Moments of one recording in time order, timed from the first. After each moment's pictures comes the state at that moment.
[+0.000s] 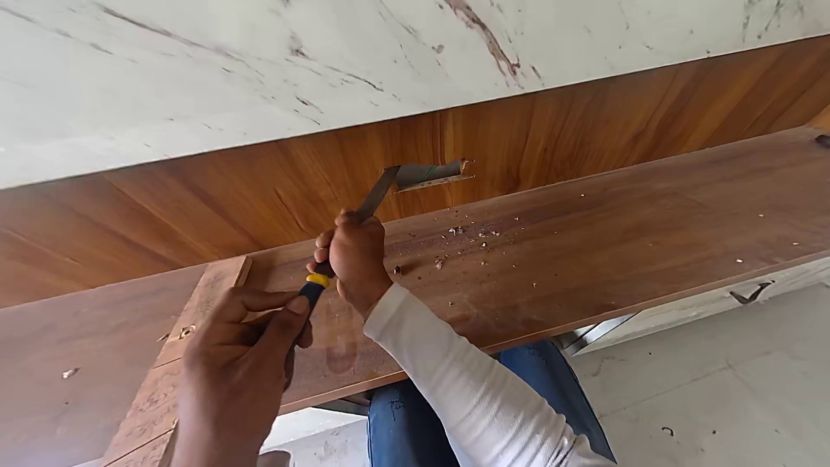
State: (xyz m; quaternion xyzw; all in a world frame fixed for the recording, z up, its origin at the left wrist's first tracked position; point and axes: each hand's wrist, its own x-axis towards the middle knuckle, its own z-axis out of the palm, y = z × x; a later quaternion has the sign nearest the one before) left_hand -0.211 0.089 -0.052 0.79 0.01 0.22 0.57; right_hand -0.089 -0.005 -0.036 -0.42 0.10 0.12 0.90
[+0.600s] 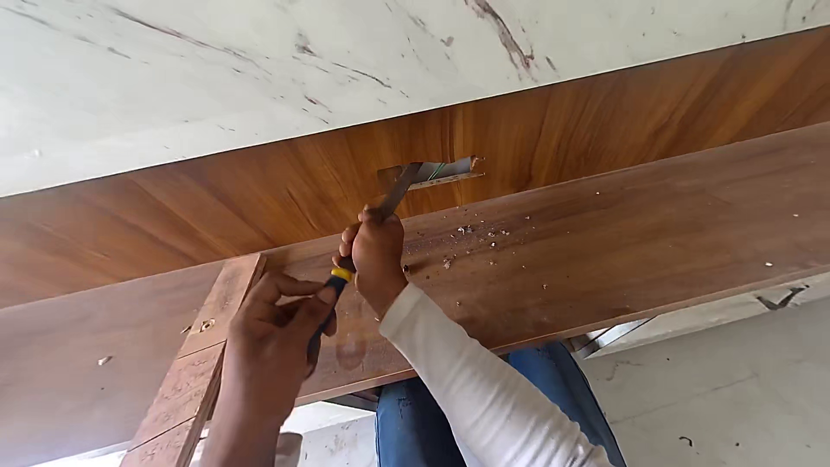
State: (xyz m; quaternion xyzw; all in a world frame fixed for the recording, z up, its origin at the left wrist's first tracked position) left_hand -0.202 0.085 -0.050 0.78 0.03 0.16 0.60; right_hand -0.084 -0.009 -0.044 -0.38 0.12 0.09 0.91
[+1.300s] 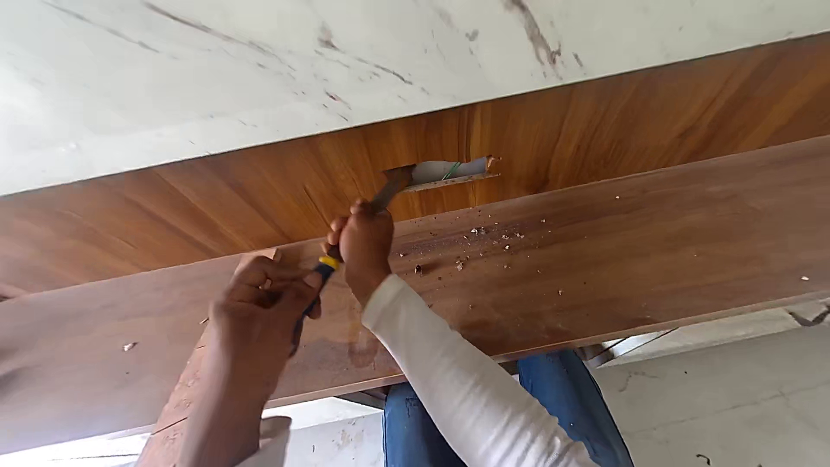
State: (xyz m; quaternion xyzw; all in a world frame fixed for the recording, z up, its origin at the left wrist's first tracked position) left_hand -0.189 0.114 -0.037 0.82 0.05 0.20 0.54; right_hand -0.072 0.025 -0.039 -0.37 0.10 0.08 0.92
